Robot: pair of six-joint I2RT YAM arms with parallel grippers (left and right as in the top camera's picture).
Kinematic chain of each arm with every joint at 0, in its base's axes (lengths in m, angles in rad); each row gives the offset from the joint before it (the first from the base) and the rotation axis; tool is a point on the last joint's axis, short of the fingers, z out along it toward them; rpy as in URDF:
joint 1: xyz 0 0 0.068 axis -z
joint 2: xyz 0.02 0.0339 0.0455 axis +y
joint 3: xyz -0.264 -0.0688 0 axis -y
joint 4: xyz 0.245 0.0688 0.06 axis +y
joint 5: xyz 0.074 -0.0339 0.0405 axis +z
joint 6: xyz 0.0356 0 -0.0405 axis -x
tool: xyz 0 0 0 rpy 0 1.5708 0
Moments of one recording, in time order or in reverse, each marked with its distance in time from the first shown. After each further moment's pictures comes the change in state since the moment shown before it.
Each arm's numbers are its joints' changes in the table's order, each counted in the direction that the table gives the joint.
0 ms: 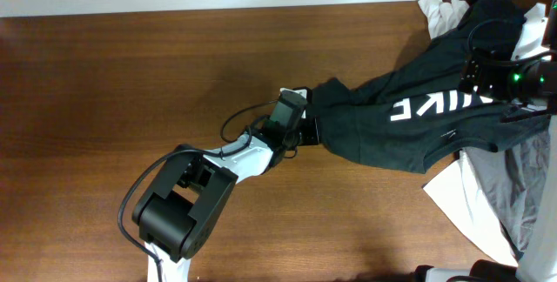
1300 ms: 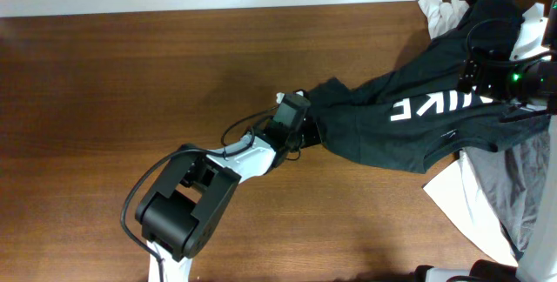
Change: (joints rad) left arm 0.016 0.016 0.012 0.041 0.018 0.180; right arm 0.000 0.000 0.000 0.000 0.029 0.000
